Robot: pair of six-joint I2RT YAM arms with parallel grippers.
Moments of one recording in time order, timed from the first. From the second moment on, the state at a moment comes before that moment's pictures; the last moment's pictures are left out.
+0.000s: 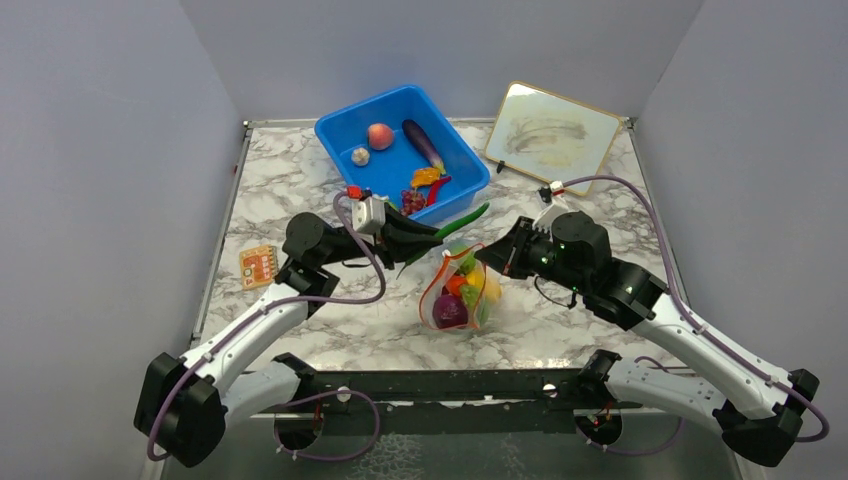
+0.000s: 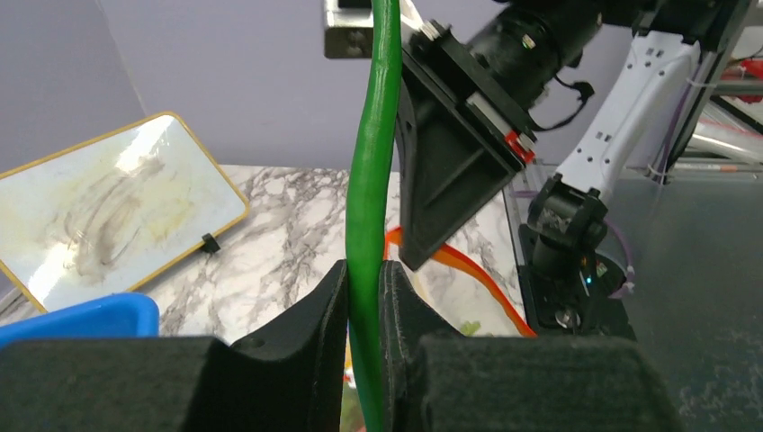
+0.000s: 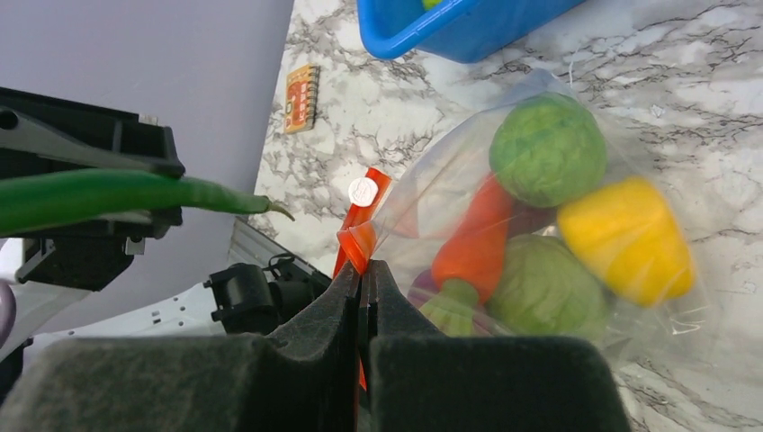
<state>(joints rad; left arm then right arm) -0.54 1.05 0.68 0.71 0.89 -0.23 0.83 0.87 0.93 -0.44 0.03 0.87</state>
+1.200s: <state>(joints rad) -0.55 1.01 0.91 -0.30 0.85 -0.47 0.83 0.93 0.96 -0.31 0.24 0.21</state>
